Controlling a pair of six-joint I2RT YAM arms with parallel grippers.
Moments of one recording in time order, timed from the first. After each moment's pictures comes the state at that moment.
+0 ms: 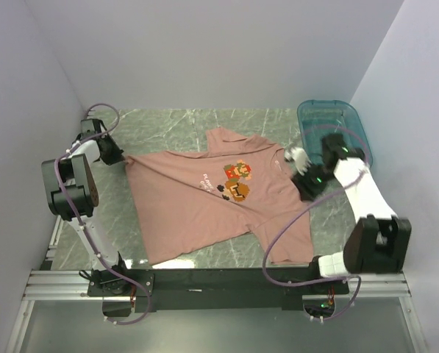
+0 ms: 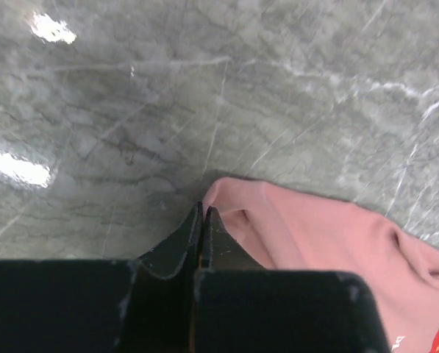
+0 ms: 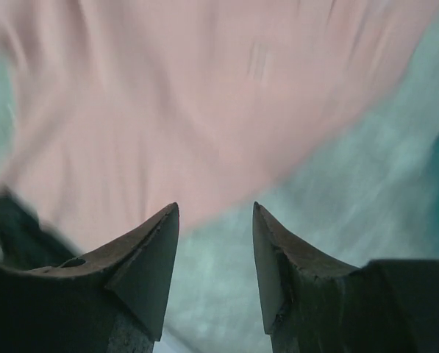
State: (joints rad) left arm 0.24 1.97 1.35 -0.30 0.17 -0.46; right arm -0.08 1.37 1.09 -1.09 -0.35 -0.91
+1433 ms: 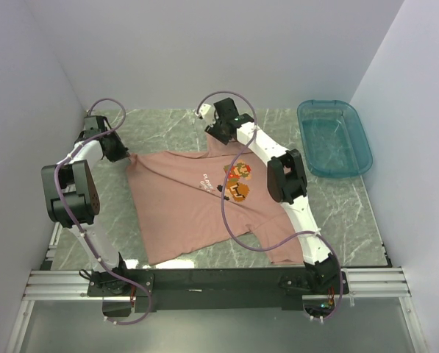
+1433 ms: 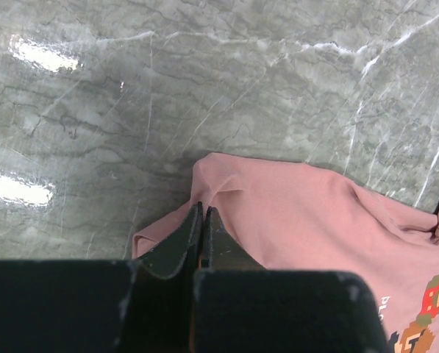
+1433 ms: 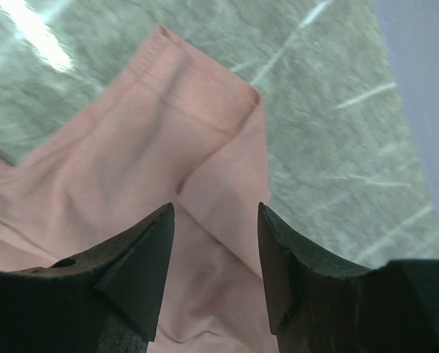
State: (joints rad) left arm 0.19 1.87 1.31 -0.30 0.20 -0.42; right arm 0.51 2.54 2.32 -0.59 0.09 -0.63
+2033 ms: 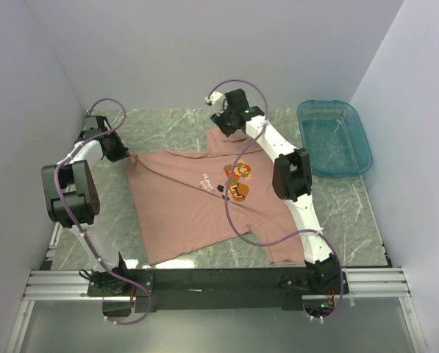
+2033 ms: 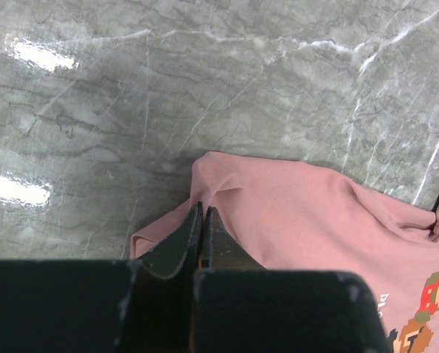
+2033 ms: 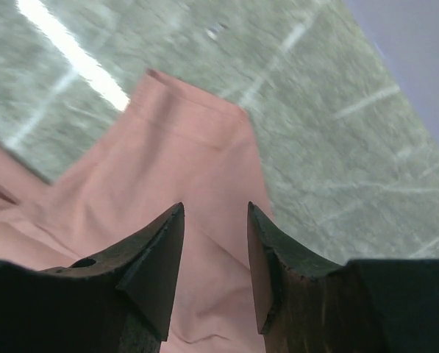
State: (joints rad) left arm 0.19 1.87 1.31 -0.30 0.21 -0.42; right arm 0.45 2.54 2.40 -0.61 -0.10 -0.45
